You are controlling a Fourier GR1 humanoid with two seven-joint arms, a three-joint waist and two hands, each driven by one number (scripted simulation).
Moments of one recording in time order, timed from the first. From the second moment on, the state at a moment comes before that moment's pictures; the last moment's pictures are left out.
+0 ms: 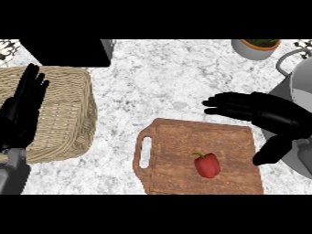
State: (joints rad) left arm -0.18 0.38 -0.06 -1.62 0.25 0.30 0.17; right arm -0.45 -0.68 0.40 -1.56 0.38 0.42 -0.45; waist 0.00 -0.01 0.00
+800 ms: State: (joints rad) left arm -0.20 0.34 -0.01 -1.61 0.21 0.26 0.19; right arm -0.31 -0.52 0.62 -1.81 0.70 0.61 -0.03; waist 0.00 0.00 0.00
